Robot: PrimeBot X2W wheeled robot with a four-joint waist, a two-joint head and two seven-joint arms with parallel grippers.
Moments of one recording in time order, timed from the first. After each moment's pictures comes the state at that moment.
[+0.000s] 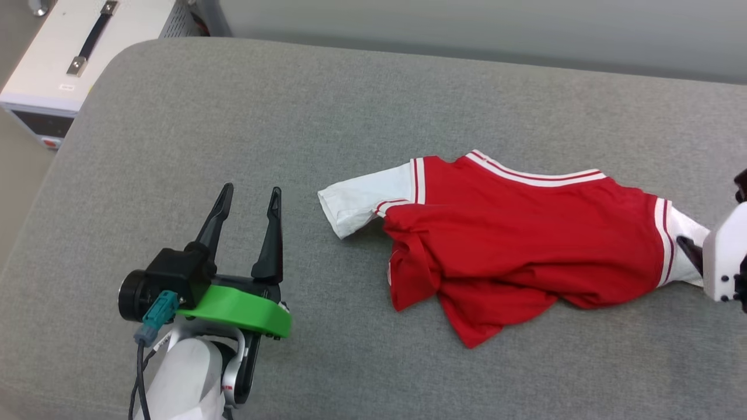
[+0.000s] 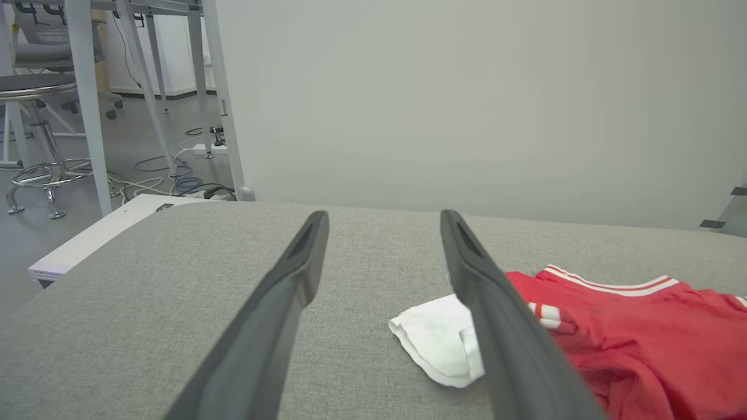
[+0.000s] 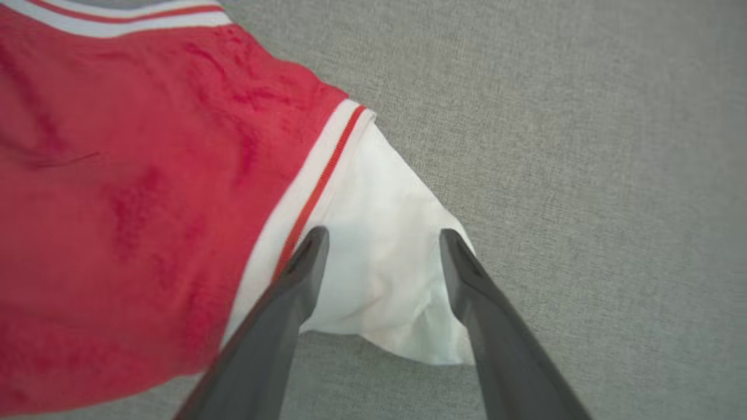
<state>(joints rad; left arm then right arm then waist) -0.20 0.17 -0.20 0.08 -0.30 -0.02 -0.25 -0.49 -0.59 0.24 0.49 0.49 0.13 0.58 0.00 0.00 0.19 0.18</state>
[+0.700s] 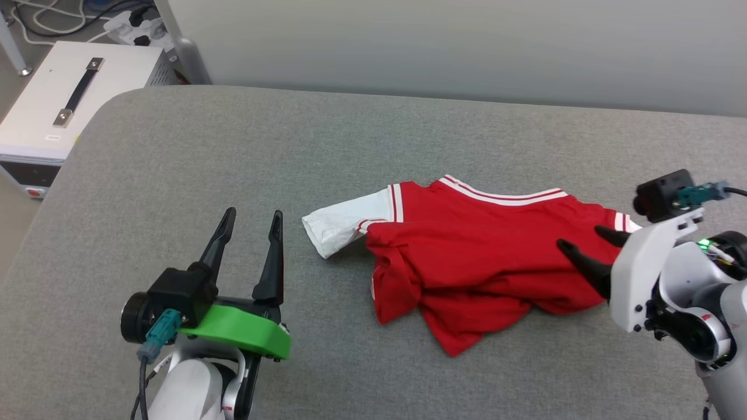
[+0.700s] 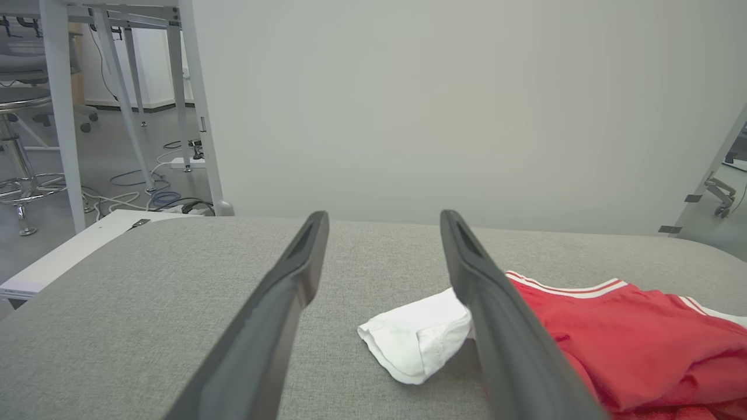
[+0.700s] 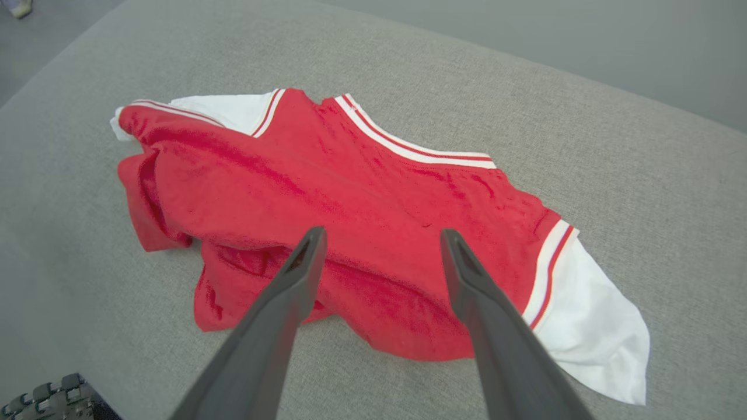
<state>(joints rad) -0.14 0.18 -0.22 0.06 -0.32 0.00 -0.24 -0.32 -0.47 0.27 -0.01 0.60 0.13 0.63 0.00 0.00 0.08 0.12</state>
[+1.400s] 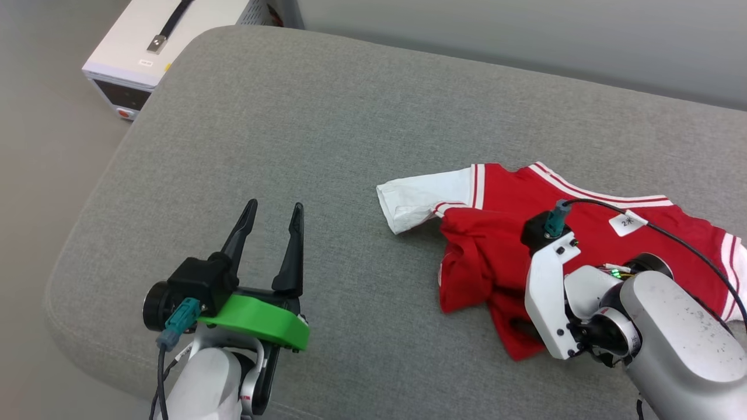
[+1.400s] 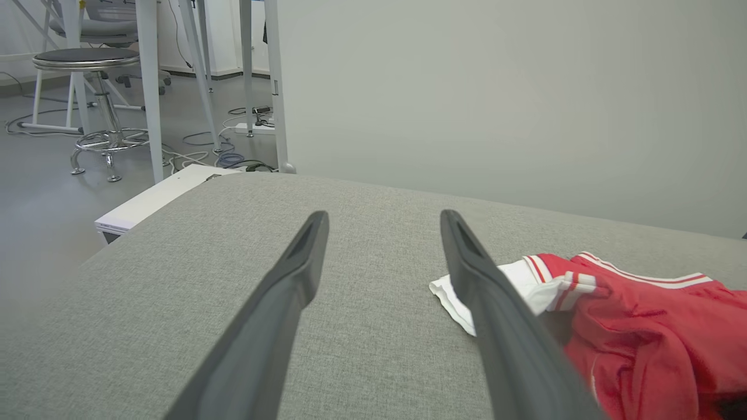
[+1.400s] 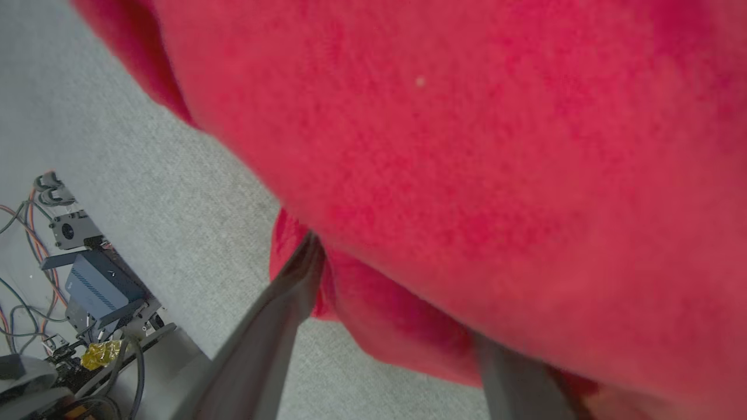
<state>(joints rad) -0.18 0.15 -0.25 0.10 -0.33 -0.01 -0.25 -0.48 -0.39 0.57 0.21 0.59 0.13 1.02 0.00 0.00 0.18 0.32</state>
